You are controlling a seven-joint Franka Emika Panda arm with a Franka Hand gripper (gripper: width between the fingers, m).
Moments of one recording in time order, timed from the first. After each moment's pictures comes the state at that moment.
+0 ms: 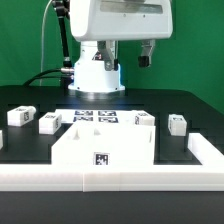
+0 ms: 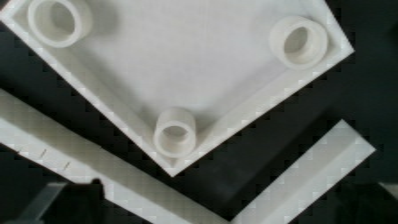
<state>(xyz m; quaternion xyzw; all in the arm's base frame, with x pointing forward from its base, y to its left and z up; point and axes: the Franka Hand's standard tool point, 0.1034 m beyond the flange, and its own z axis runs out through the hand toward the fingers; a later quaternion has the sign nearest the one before) 0.527 0.020 0.150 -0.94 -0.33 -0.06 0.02</state>
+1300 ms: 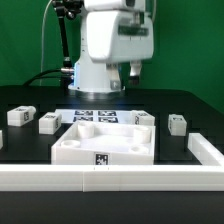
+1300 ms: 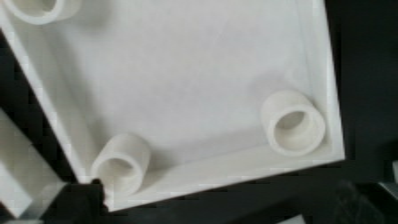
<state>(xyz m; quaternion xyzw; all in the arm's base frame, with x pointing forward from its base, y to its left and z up) 0.502 0.021 0.095 -0.85 -0.52 -0.03 0.00</state>
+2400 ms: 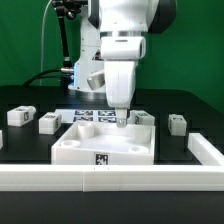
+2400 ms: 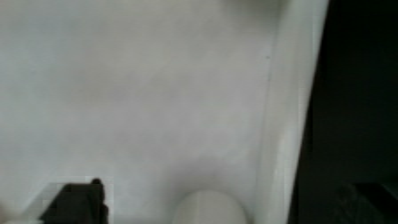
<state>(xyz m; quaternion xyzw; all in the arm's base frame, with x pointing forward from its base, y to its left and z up) 0.463 0.026 0.029 -0.77 -0.63 -0.04 -0.01</state>
